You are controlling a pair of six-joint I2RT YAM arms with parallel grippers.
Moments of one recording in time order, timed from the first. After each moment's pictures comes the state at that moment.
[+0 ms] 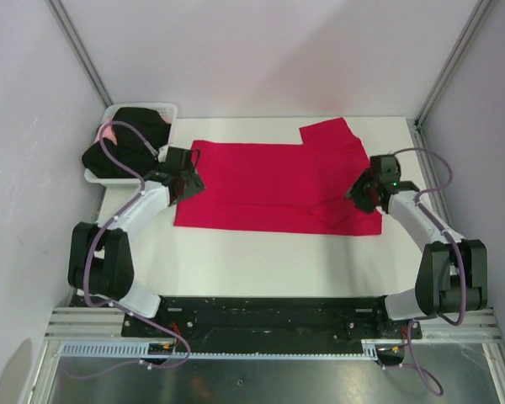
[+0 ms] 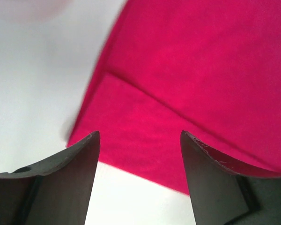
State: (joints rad) left arm -0.22 1.56 1.11 -0.48 -0.32 -0.62; right arm 0.05 1.43 1.01 -0.45 -0.01 0.75
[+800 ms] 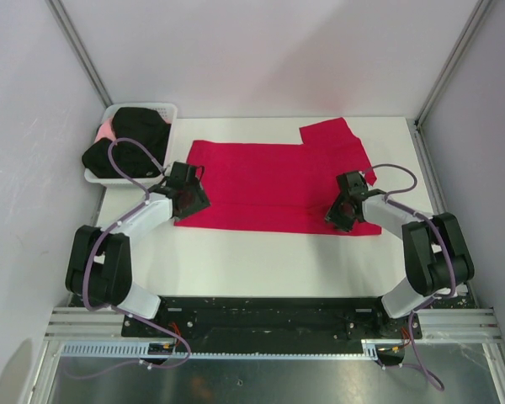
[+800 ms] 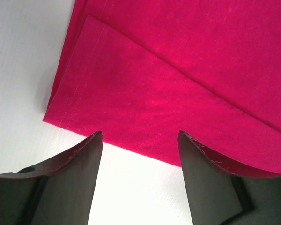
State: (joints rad) left arm -0.27 1.49 0.92 -0.43 -0.20 -0.68; right arm 0.29 1.57 0.87 -0.41 0.05 0.83
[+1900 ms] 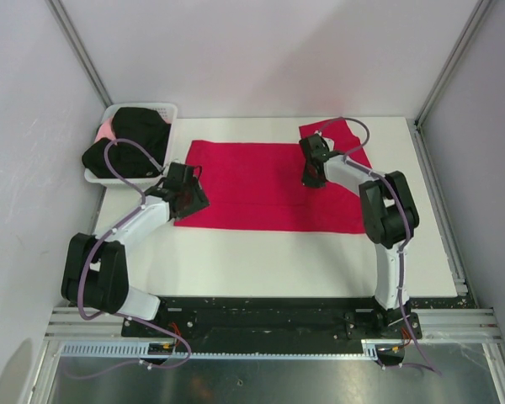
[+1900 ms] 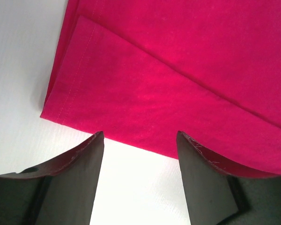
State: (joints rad) left arm -0.27 1.44 0.91 -0.43 -0.18 -0.67; right arm 0.39 2.07 1.51 -0.45 0.23 0.59
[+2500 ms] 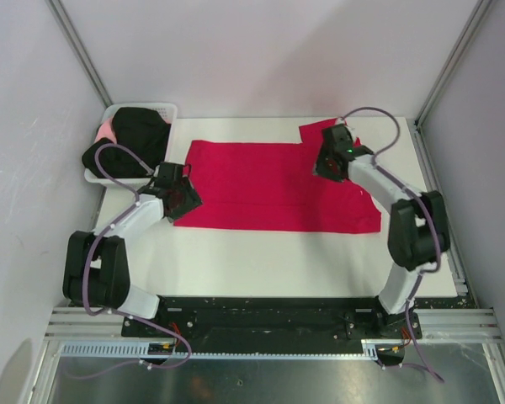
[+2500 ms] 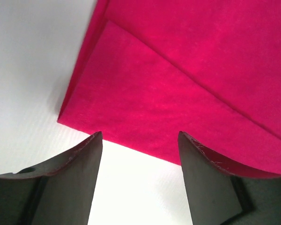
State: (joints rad) left arm -0.19 1.45 0.90 -0.43 -0.12 -0.68; right arm 0.36 1.86 1.47 -0.52 0.22 0.56
